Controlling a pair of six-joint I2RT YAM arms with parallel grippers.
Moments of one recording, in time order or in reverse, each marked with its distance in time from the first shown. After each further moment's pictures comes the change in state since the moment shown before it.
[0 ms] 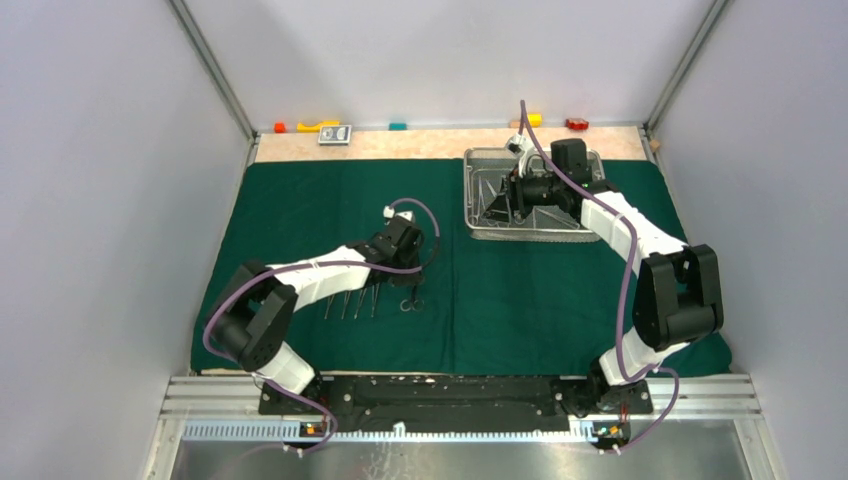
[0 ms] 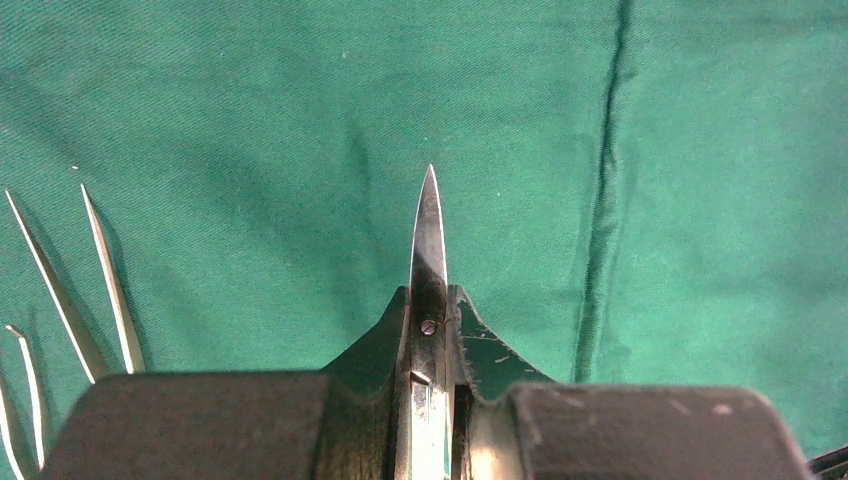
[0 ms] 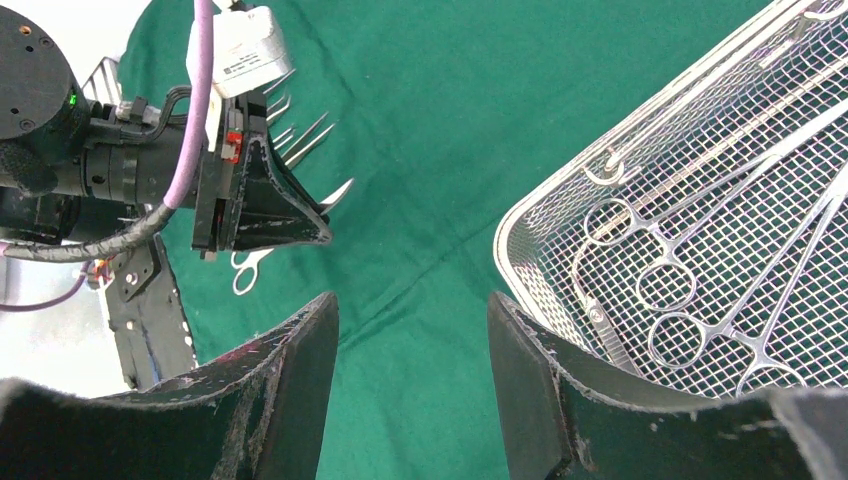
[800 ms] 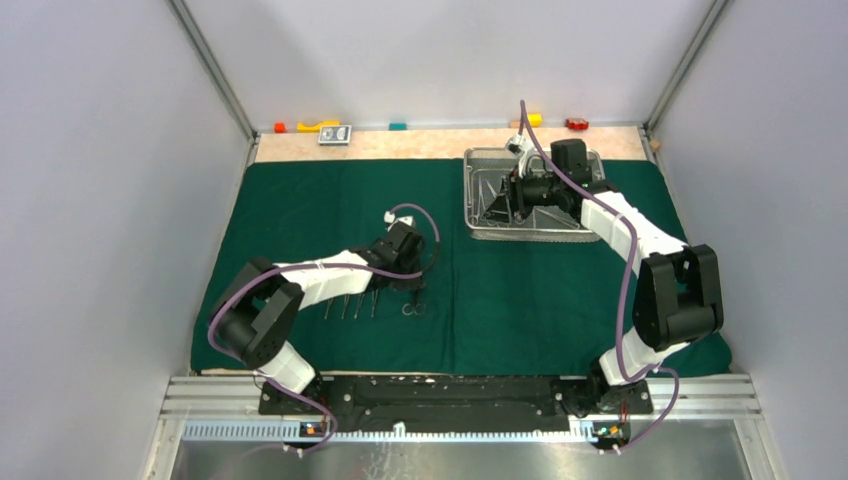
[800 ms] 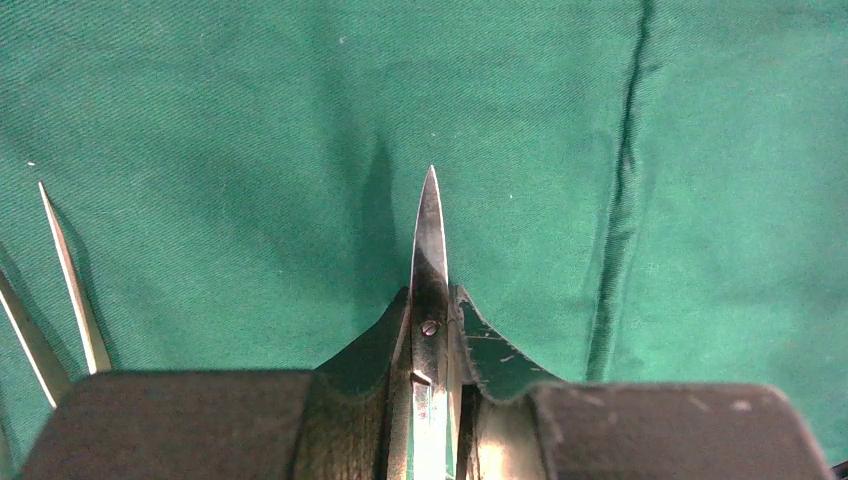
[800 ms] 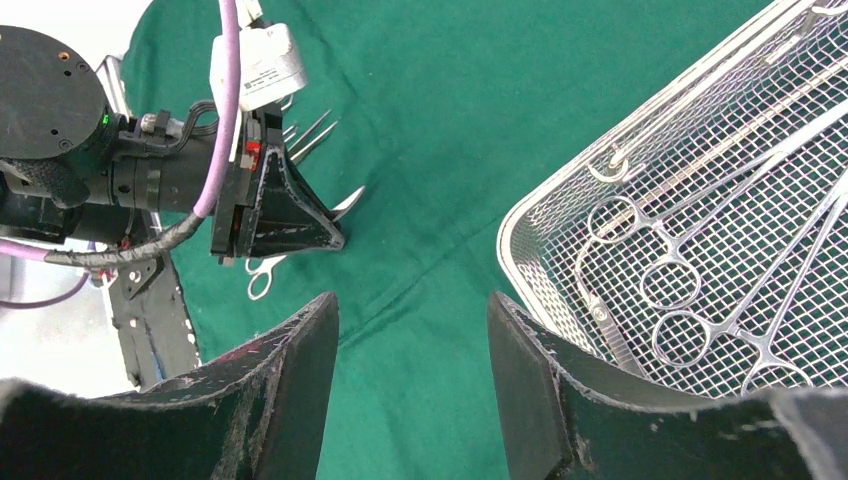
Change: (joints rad) left arm -0.011 0.026 -0.044 0.070 -0.003 -0.027; right arm 0.000 0.000 0.000 -0.005 -0.005 -0.001
